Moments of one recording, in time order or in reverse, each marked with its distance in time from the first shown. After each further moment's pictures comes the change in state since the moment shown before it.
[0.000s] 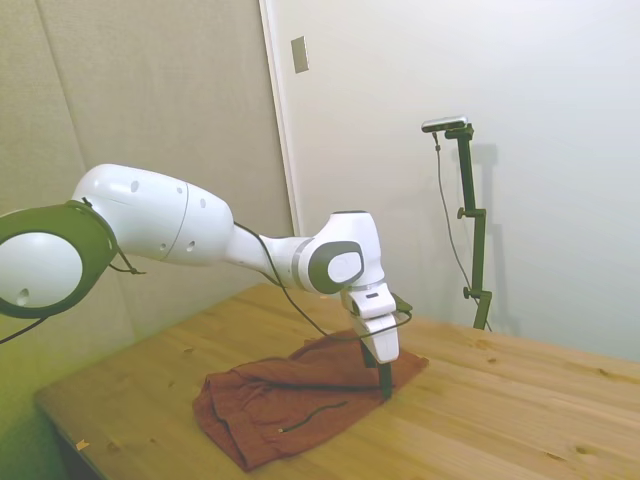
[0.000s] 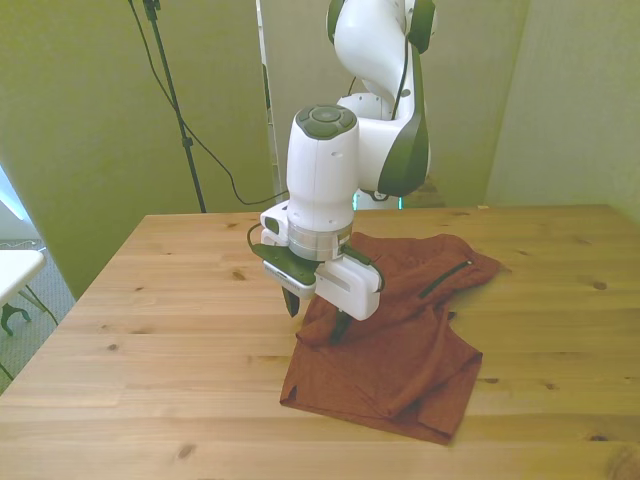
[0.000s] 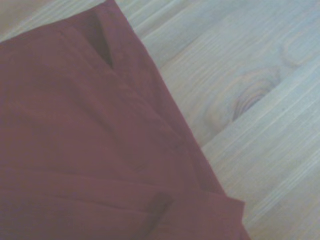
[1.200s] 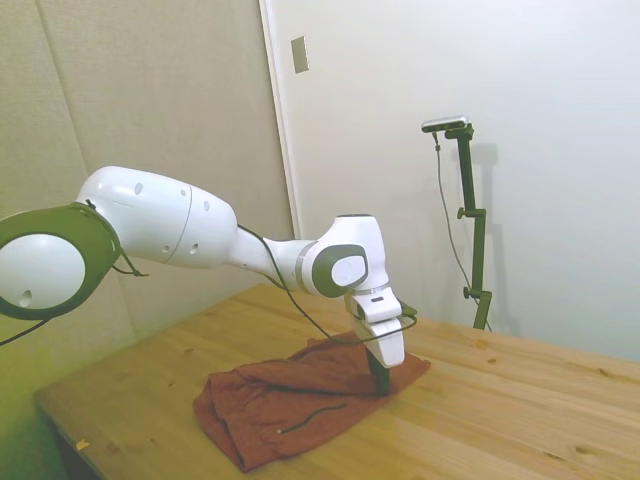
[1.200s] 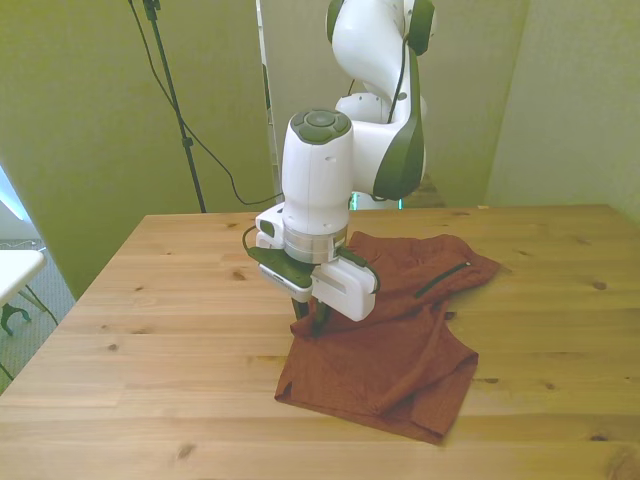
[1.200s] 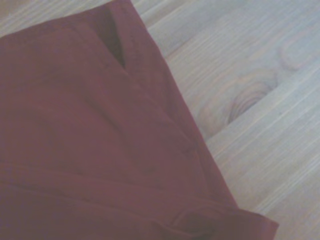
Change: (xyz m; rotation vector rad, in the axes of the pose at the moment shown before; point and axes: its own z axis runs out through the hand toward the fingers) arm 0.004 0.001 0.005 -0.008 0.001 -0.032
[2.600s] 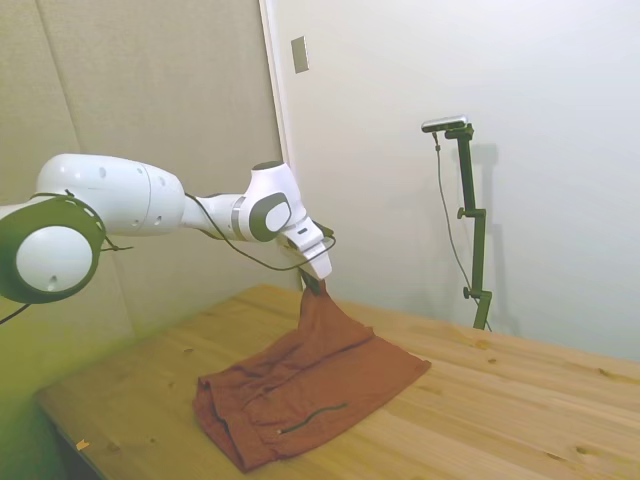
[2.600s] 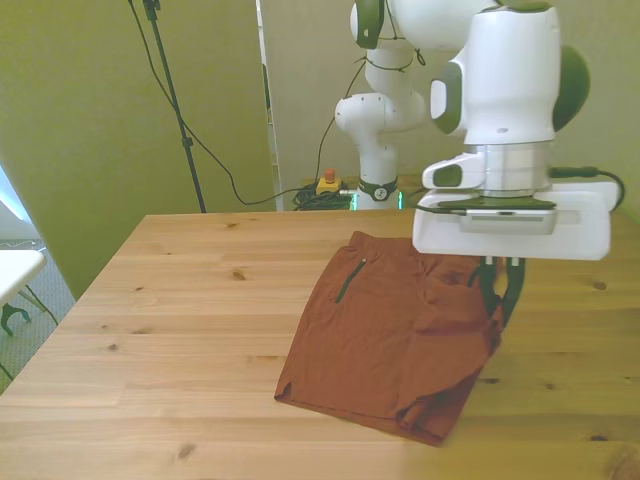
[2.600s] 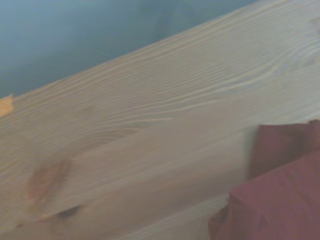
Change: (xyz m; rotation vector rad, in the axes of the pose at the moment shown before) arm -0.226 -0.094 -0.139 0.396 -0.055 -0.296
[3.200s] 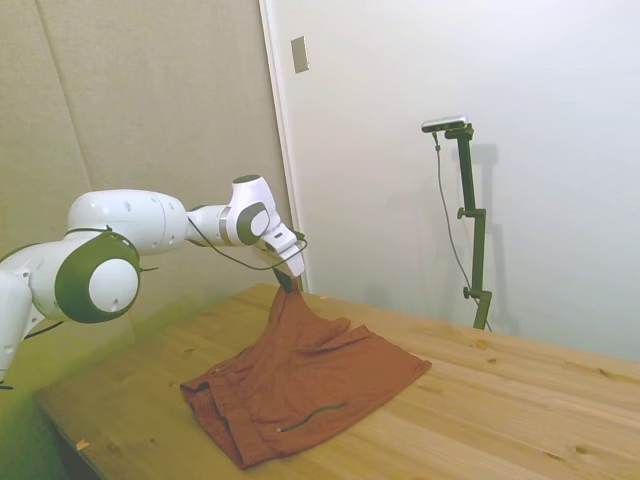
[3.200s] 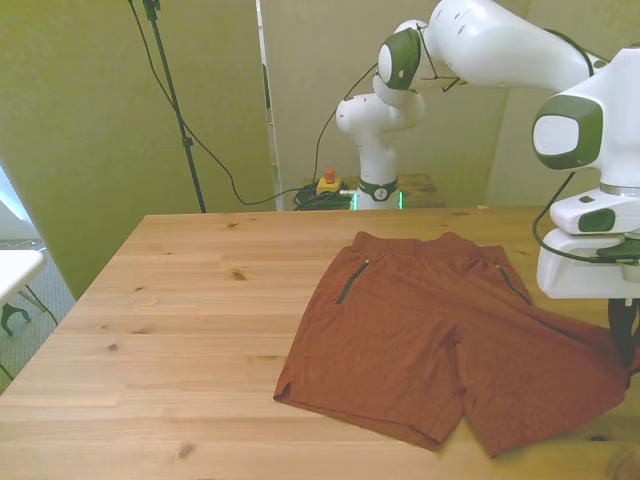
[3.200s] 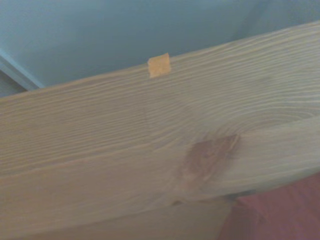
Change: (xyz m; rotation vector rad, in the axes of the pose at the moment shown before) arm -0.096 -0.063 0.039 0.019 -0.033 -0.119
